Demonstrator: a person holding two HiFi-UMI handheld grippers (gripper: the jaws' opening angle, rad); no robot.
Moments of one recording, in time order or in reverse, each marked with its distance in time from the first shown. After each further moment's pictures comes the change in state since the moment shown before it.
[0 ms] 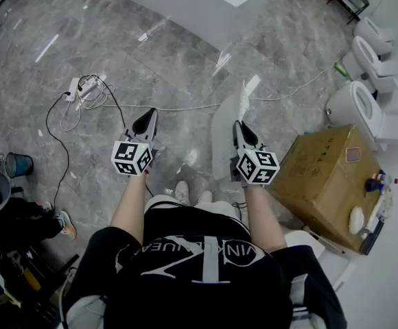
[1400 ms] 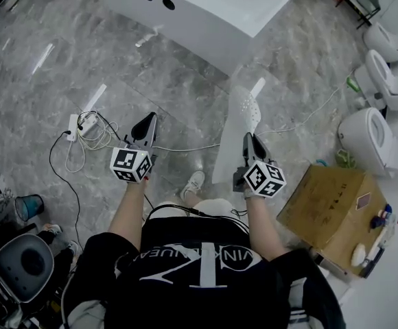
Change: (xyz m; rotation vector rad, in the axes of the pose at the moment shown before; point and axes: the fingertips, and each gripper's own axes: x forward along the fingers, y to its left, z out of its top) left arm 0.257 0.229 0.063 0.023 0.045 -0.049; right arm 0.296 -0.058 0.073 0.246 -0.017 -0.172
